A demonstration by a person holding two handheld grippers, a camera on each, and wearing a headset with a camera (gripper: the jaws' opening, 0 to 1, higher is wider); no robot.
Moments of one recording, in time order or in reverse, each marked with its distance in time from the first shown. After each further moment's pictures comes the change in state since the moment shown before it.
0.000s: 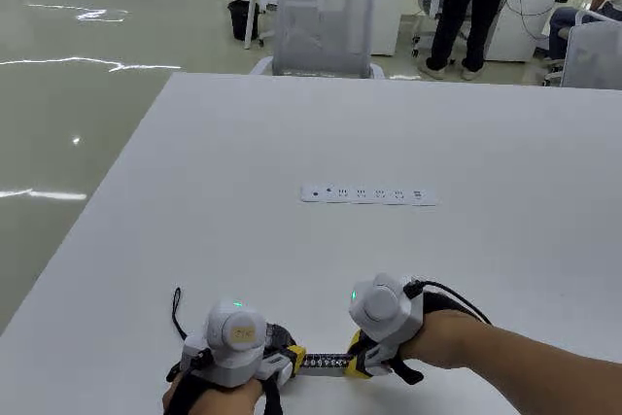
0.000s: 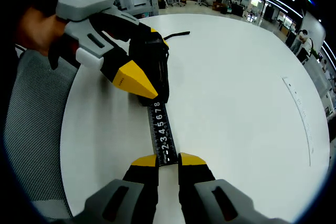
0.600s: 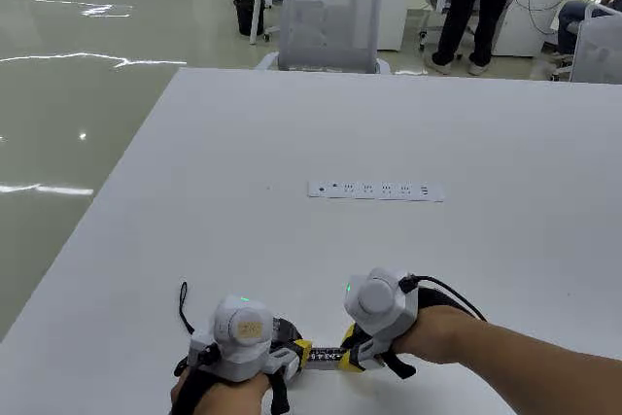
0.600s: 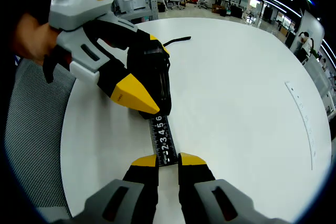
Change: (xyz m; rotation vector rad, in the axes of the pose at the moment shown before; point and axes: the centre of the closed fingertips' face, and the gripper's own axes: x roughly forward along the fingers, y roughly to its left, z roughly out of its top) left arm 0.001 0.000 0.002 -0.008 -0.008 0.006; right arm 0.010 0.001 0.016 0.012 -0.028 0.003
